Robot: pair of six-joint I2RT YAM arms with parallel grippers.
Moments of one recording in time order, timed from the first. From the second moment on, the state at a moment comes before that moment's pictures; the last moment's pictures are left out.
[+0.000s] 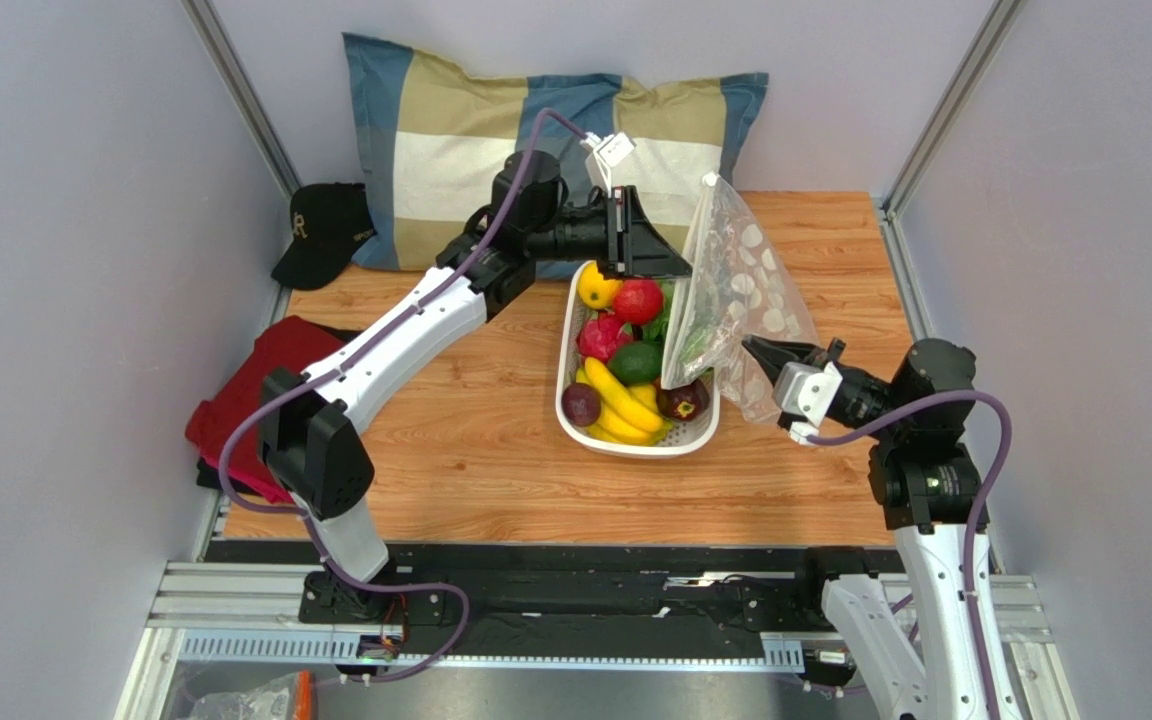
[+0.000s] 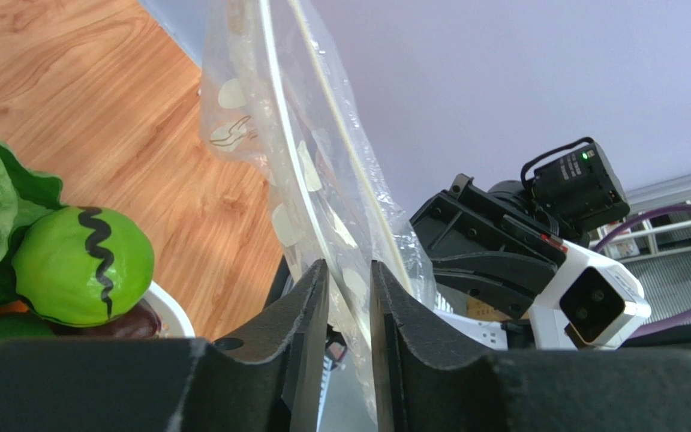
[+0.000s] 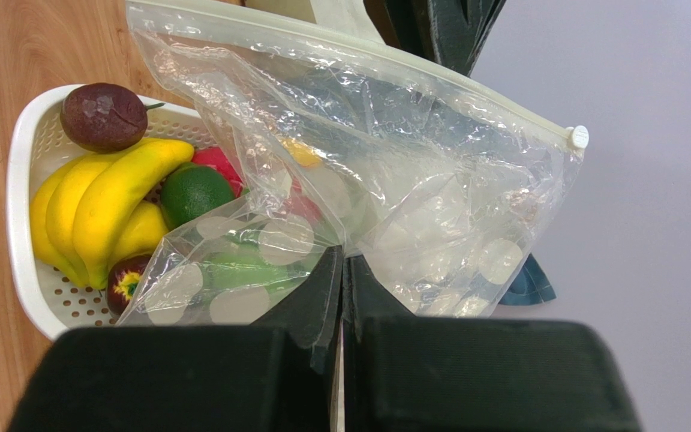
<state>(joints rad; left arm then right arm) -0.65 1.73 1.67 -0.06 0.79 -0.83 0.02 0.63 0.83 -0.34 -0.98 -0.98</state>
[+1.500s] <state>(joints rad) -0.26 1.60 1.51 -0.93 0.21 -0.22 0.46 1.88 1.76 -0.34 -0.77 0.46</state>
